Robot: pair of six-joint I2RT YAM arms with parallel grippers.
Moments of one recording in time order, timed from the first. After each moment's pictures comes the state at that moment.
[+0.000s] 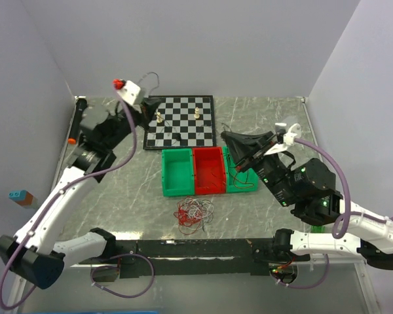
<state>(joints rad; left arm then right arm) -0.43 1.07 1.21 0.04 0.23 0.06 1.26 0.83 1.17 0.00 0.52 0.04</state>
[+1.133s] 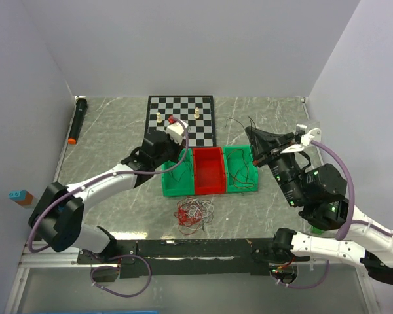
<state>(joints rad) -0.66 1.40 0.87 0.20 -0.02 0.01 1.14 0.71 1.06 0.01 0.66 -0.02</state>
